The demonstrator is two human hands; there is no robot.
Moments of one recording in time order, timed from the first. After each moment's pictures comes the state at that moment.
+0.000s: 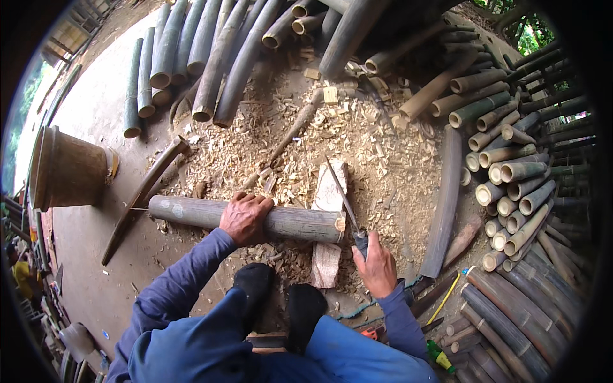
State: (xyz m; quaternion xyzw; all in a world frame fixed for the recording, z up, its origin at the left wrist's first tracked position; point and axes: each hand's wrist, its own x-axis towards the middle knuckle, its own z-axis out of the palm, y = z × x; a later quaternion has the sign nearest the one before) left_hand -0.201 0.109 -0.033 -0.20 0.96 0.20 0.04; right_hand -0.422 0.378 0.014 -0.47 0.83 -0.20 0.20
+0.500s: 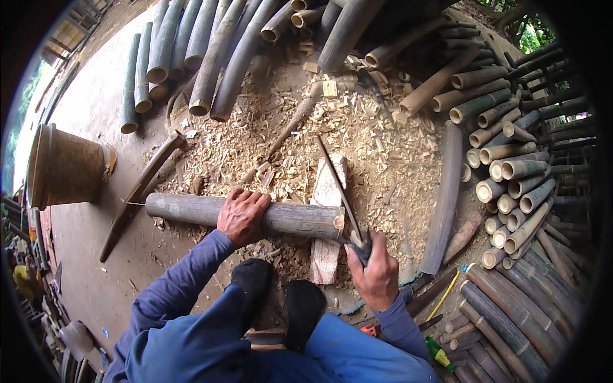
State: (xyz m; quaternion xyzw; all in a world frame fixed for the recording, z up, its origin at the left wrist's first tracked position) left_hand -0.191 0.117 -0.033 -0.22 0.96 0.16 0.00; right_hand -0.400 0.353 0.059 -0.50 0.79 -0.31 0.15
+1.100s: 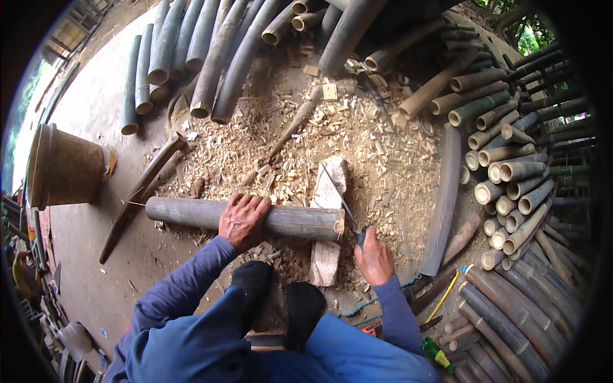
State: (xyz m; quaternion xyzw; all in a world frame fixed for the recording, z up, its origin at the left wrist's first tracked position) left_hand -0.194 0.126 -0.039 -0.21 0.97 0.14 -0.04; right_hand -0.431 0.379 -0.012 -0.45 0.86 -0.12 0.22
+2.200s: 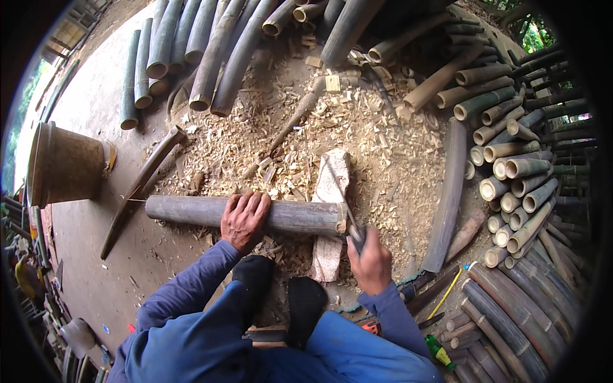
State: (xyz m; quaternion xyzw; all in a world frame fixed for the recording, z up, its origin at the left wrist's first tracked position) left_hand -0.177 0.145 -0.059 -0.23 0.96 0.06 -0.14; right_hand -0.403 0.366 0.012 -0.45 0.83 -0.26 0.21
